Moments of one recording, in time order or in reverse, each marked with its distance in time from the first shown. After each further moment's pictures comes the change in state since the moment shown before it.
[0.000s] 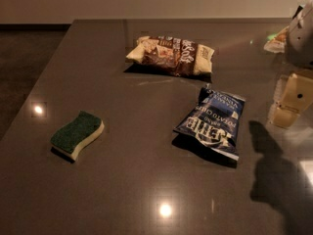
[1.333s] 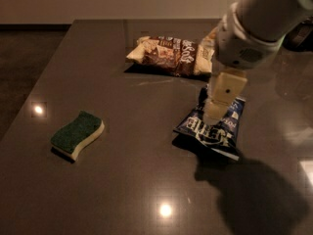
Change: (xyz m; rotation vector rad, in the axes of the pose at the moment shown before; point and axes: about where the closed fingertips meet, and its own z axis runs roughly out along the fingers) arm -0.108 -0.002 0.040 -0.016 -0.149 -0.171
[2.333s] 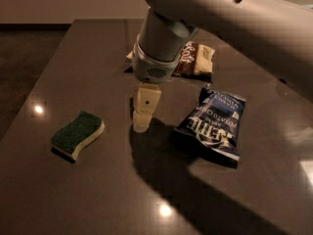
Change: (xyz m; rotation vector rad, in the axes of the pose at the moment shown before) arm -0.118 0.000 0.111 -0.125 -0.063 -0.140
